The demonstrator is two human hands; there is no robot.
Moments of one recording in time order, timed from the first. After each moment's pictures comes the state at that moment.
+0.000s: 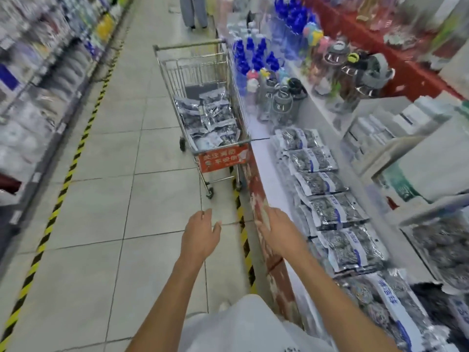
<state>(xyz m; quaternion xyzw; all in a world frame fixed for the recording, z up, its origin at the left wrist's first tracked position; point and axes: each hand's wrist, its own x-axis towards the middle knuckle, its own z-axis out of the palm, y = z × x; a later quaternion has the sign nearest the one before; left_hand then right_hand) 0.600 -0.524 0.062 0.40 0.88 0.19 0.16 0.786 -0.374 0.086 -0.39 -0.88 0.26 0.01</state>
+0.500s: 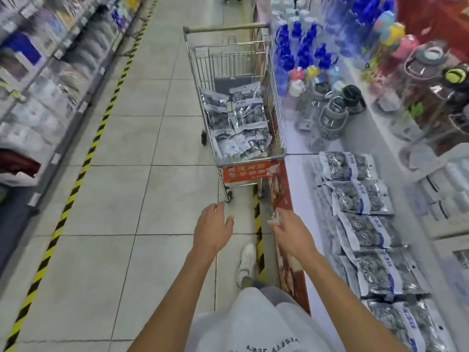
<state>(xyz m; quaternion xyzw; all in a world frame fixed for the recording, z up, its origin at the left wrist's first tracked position) 0.445 -0.403 0.046 0.34 0.89 0.21 0.21 0.618 -0.236 0.030 -0.39 -0.87 0.29 -0.05</state>
